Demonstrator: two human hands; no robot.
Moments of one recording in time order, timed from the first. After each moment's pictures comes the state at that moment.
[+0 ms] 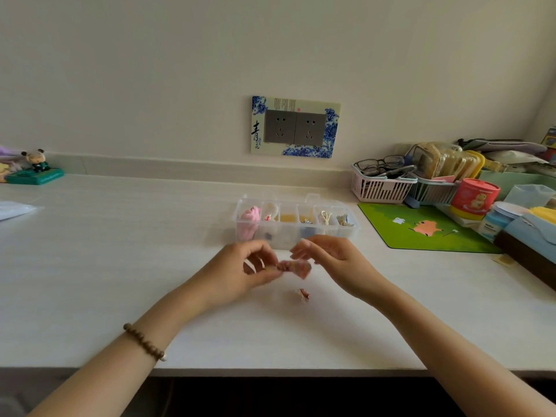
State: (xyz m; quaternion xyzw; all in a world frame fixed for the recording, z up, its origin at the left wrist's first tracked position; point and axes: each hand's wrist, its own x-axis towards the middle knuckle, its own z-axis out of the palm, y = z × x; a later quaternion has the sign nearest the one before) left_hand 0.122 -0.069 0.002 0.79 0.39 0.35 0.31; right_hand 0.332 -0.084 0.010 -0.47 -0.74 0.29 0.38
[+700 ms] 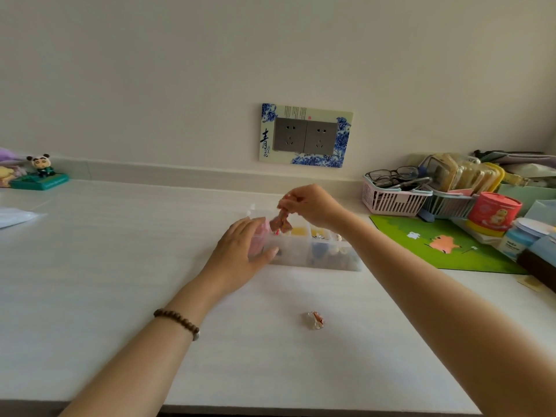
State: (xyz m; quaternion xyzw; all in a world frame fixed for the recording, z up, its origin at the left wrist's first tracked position) left_hand 0.116 0.007 -0.015 0.79 0.47 0.36 0.11; right_hand 0.295 0.045 0.067 -0.55 -0.76 0.18 0.31
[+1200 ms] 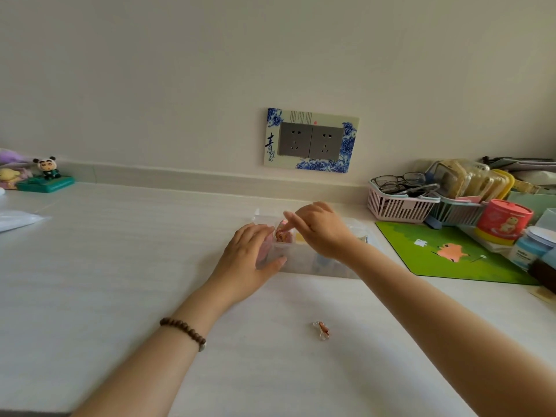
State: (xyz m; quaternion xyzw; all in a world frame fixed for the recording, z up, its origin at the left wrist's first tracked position) left_hand 0.120 0.012 -0.023 0.81 0.46 0.36 0.07; right_hand 0.303 0.036 0.041 -0.49 -0.84 -0.03 0.23
